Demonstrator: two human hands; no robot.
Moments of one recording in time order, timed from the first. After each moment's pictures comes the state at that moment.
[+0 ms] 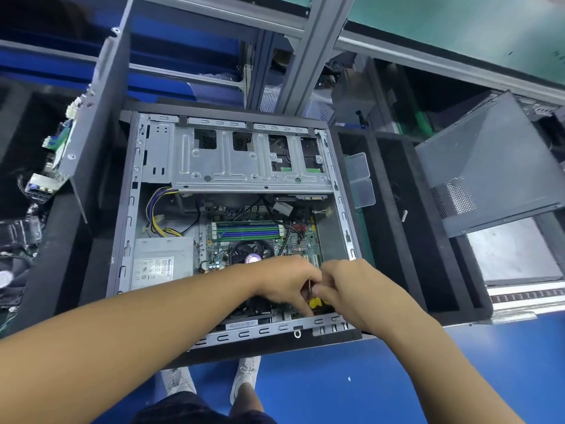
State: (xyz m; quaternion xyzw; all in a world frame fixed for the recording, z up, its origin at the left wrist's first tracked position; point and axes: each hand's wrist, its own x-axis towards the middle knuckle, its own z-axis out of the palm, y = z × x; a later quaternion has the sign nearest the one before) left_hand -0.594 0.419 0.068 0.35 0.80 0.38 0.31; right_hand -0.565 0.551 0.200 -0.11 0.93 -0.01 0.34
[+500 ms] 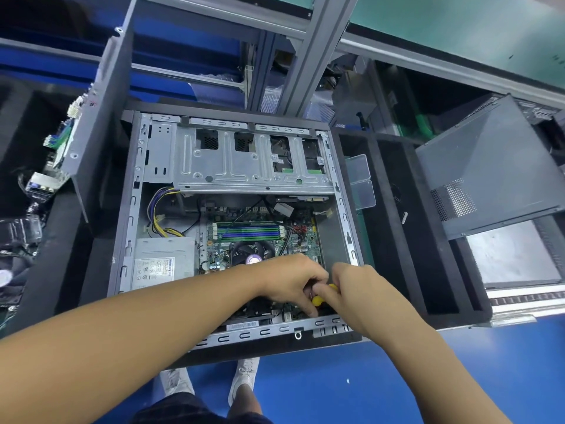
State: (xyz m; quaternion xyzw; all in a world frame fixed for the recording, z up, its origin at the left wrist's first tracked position) left_hand -0.595 0.422 0.069 0.35 0.80 0.39 0.28; right_hand -0.557 0.555 0.196 -0.05 0.95 -0.02 0.31
